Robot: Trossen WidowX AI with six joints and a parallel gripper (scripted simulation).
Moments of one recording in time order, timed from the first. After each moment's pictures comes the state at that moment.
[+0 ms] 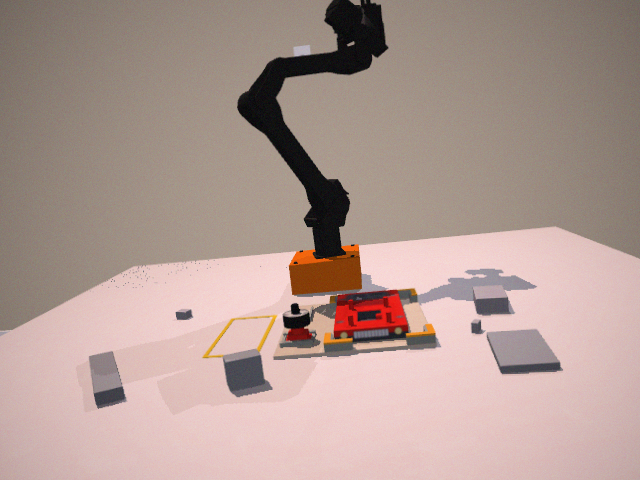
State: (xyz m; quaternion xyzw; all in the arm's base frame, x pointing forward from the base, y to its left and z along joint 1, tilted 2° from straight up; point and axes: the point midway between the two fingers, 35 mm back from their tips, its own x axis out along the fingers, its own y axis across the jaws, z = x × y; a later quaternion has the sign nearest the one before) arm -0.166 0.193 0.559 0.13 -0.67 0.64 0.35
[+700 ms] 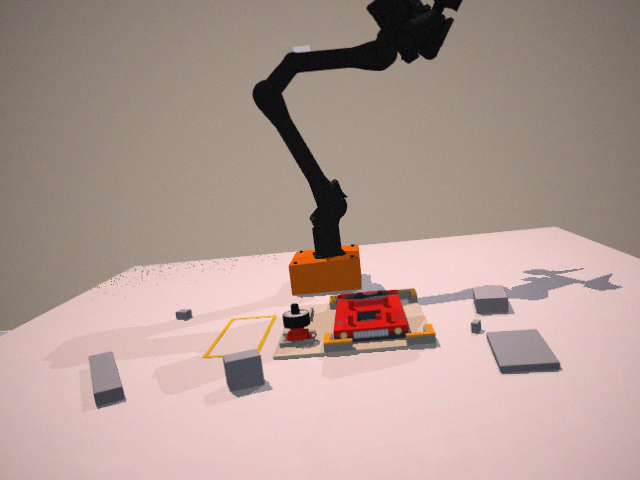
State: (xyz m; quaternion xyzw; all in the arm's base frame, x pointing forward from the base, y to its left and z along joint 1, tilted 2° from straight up) arm -0.055 0.339 0.499 0.00 -0.39 0.75 0.53
